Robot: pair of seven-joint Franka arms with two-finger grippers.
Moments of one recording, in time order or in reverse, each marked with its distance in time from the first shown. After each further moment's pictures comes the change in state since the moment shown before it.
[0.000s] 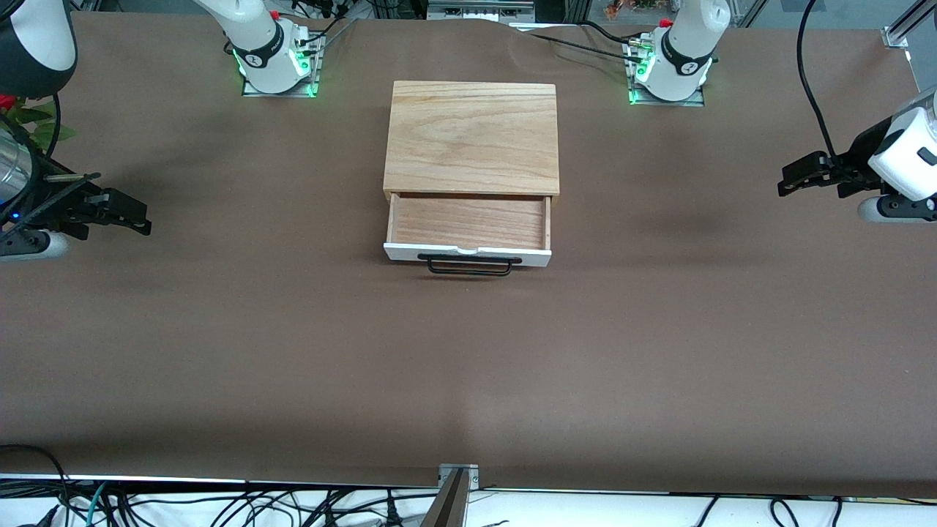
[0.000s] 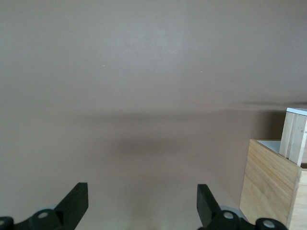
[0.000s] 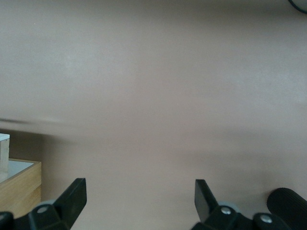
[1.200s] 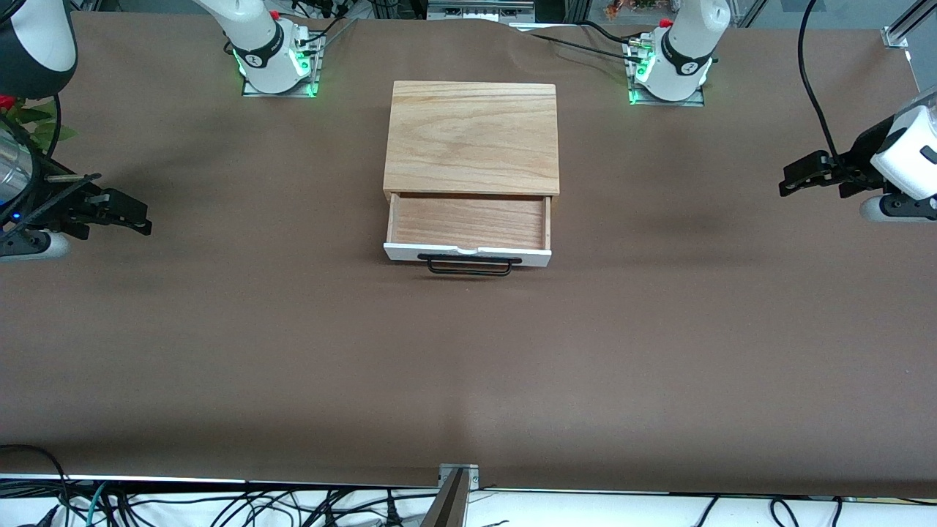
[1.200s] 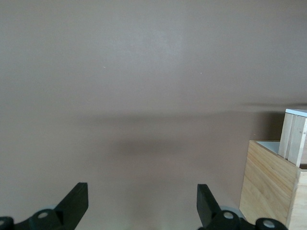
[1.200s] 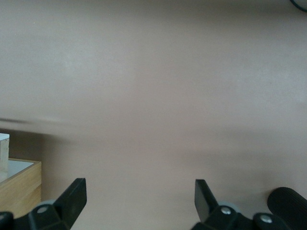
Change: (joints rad) left arm 0.000 0.000 0.000 0.007 0.000 0.000 0.000; right arm -0.001 0.000 0.001 -0.002 0.001 -0.001 0.001
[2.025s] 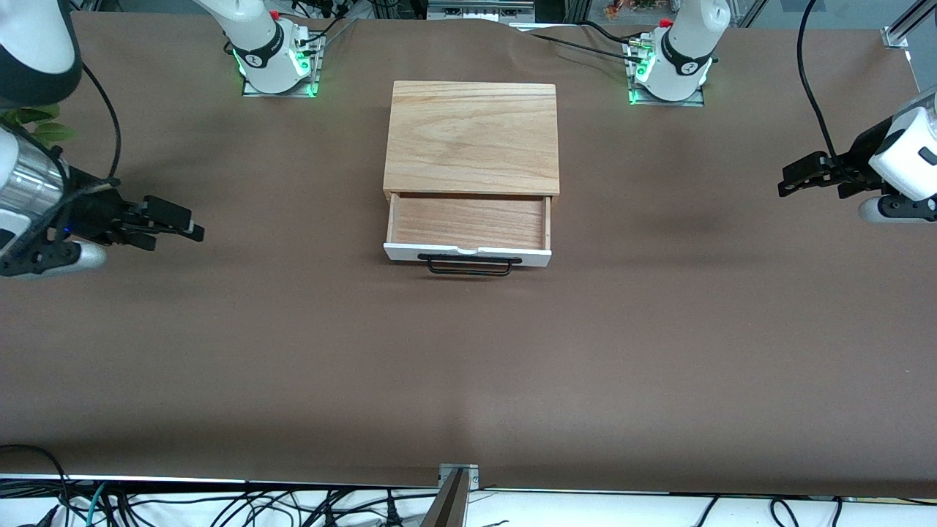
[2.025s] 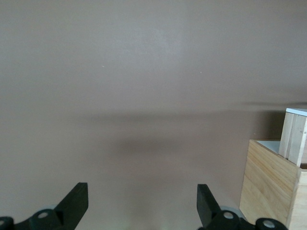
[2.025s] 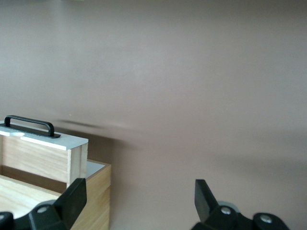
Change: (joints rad) left arm -0.004 0.015 -0.002 0.000 -0.008 0.000 0.000; right arm 0.004 0.056 0.028 -0.013 0.303 0.037 -0.005
